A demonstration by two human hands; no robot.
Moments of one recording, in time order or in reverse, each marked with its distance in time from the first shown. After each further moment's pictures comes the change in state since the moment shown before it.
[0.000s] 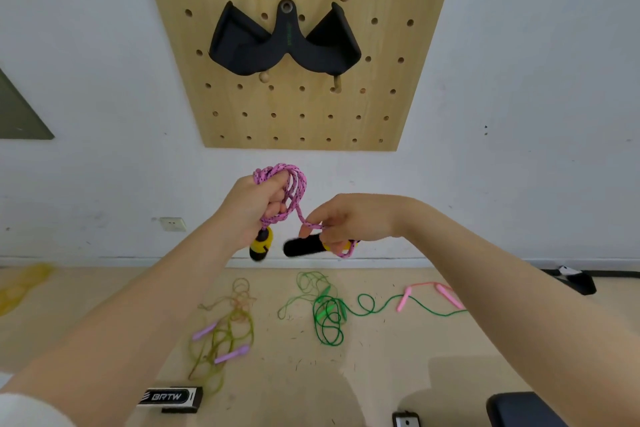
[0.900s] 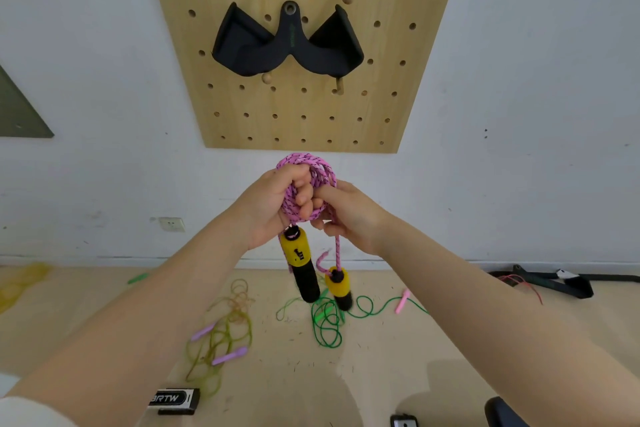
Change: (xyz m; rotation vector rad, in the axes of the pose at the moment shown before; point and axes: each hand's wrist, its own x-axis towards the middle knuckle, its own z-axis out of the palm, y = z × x) left_hand -0.021 0.021 0.021 -0.143 -0.334 0.007; right_hand 0.026 -0.001 0.022 0.847 0.395 -0.045
